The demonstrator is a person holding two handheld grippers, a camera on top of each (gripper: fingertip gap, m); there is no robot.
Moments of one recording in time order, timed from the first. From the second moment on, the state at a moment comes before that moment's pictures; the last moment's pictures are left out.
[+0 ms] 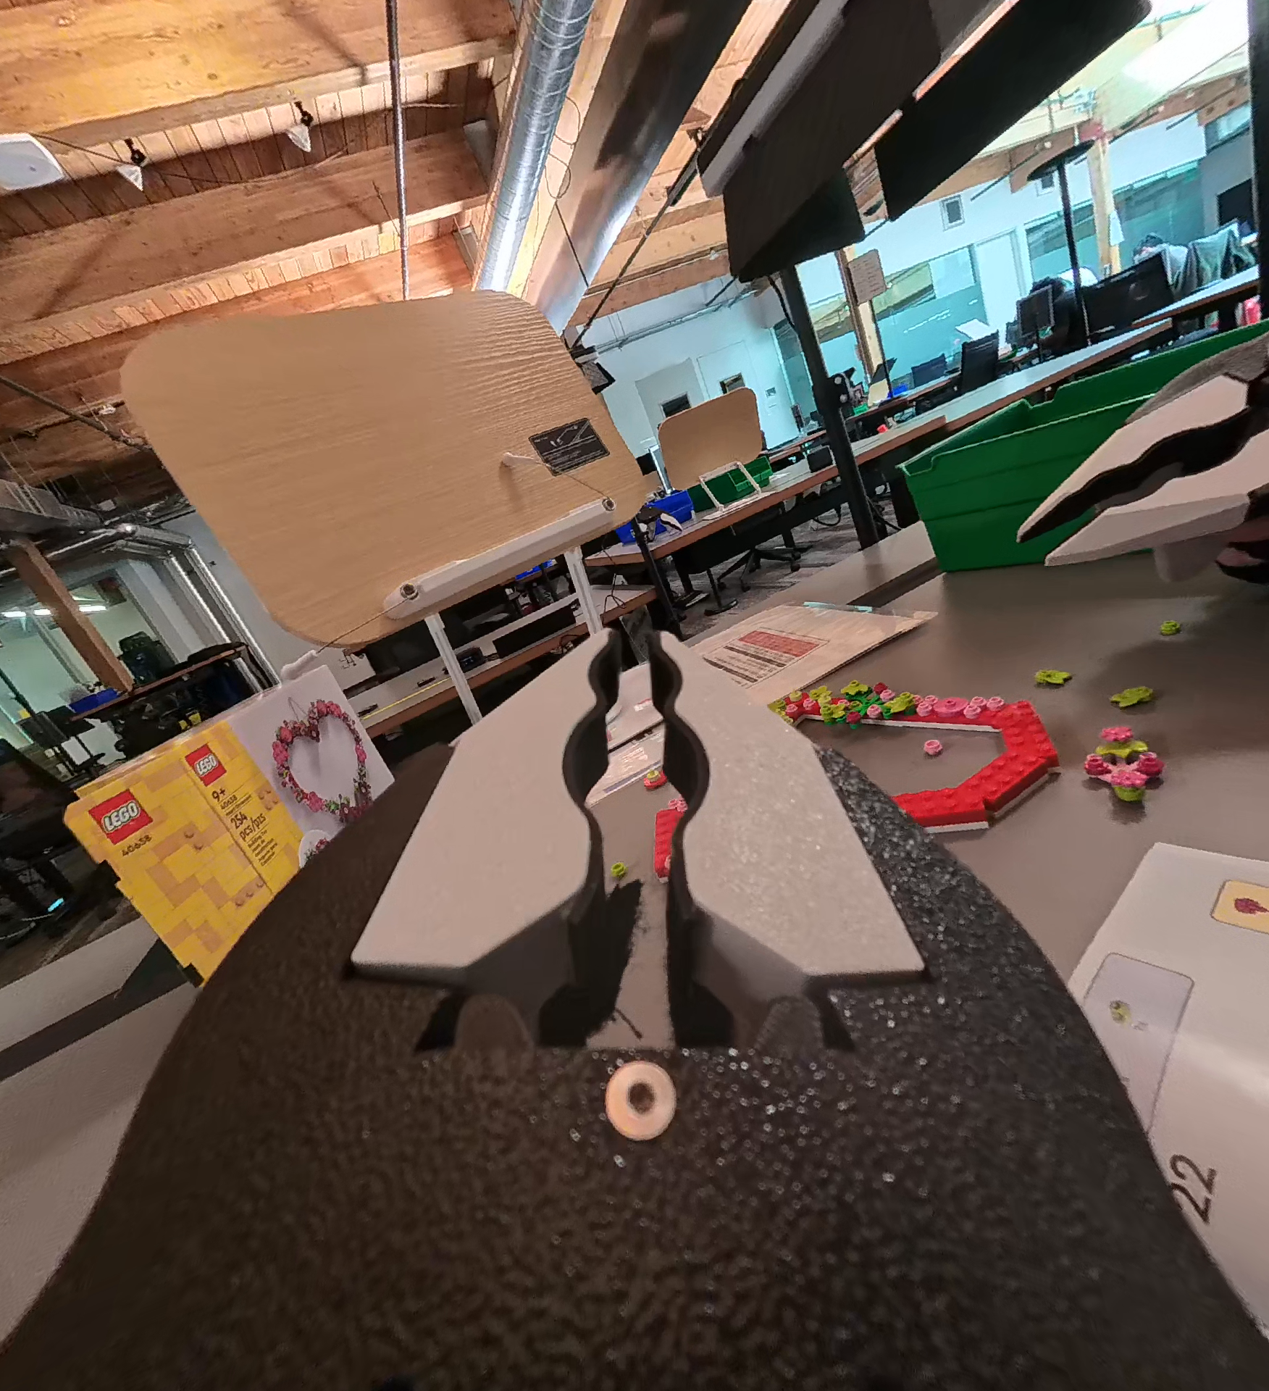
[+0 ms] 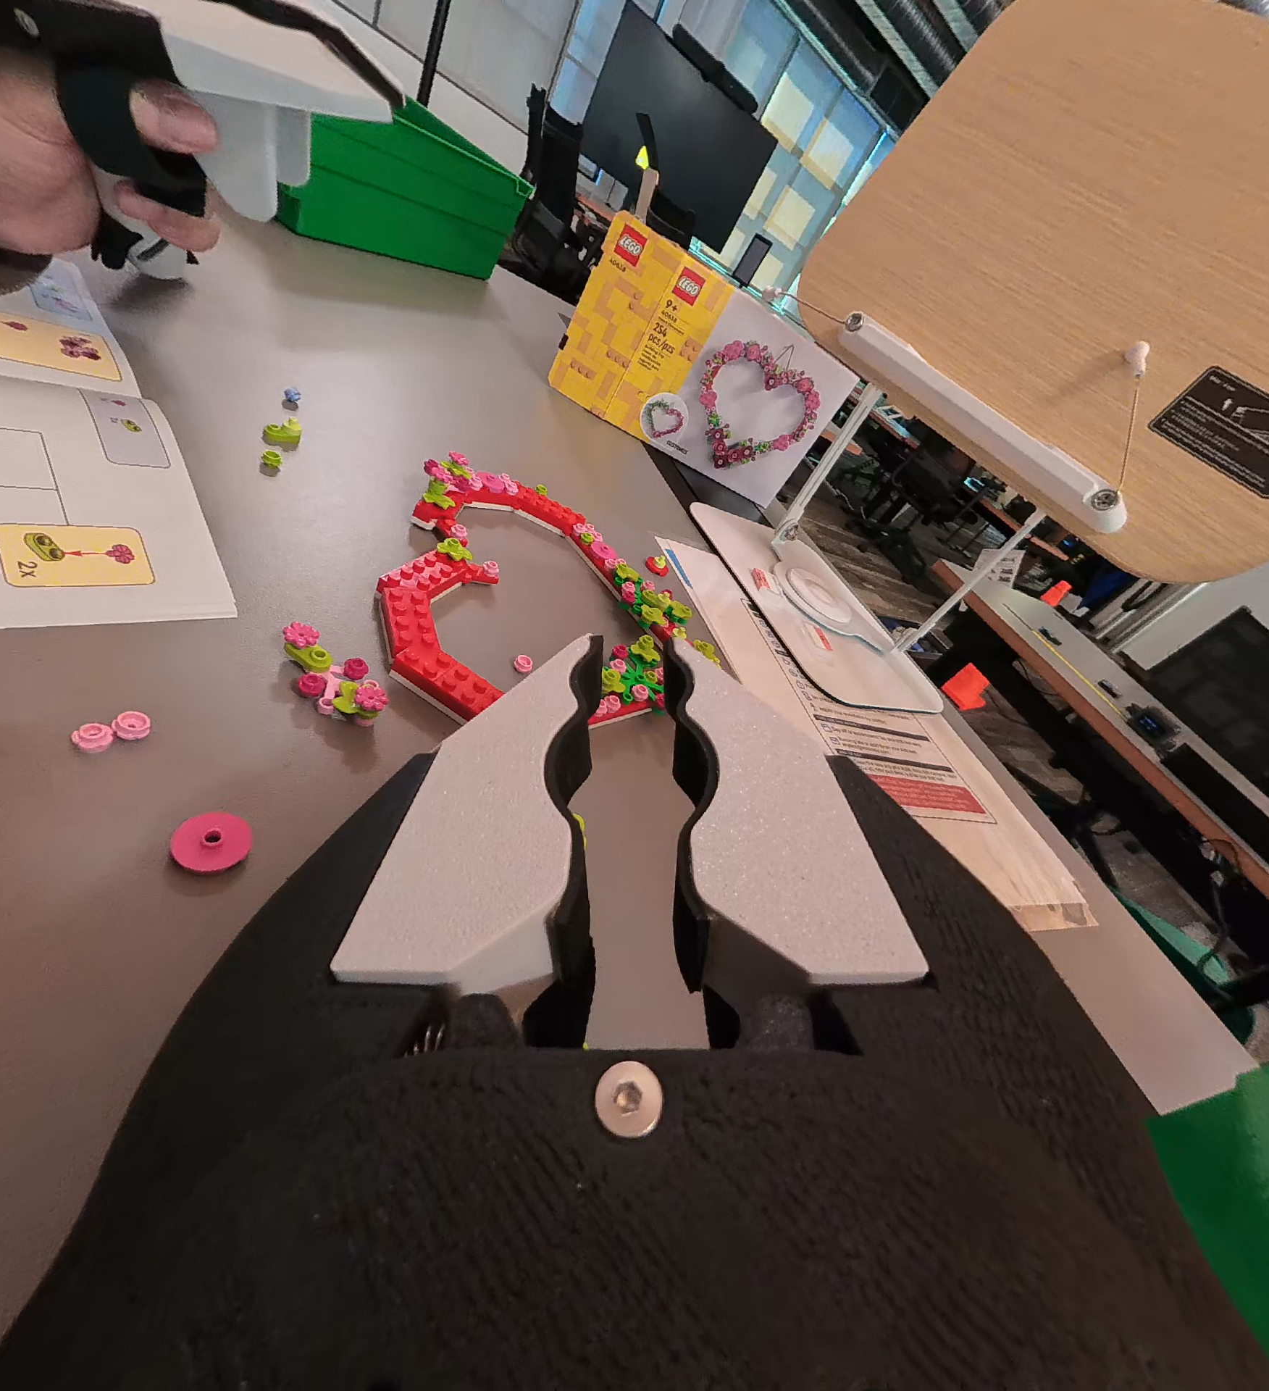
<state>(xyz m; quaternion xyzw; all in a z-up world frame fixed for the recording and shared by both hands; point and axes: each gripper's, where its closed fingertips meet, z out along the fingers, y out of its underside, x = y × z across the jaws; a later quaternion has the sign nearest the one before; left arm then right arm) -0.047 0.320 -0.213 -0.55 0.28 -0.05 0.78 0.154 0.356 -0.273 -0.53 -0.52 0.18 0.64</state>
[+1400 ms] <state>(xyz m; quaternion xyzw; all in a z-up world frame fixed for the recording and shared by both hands) 0.098 0.344 -0.325 -0.77 0.43 -0.19 0.42 0.153 0.316 -0.317 -0.61 -0.60 0.27 0.44</state>
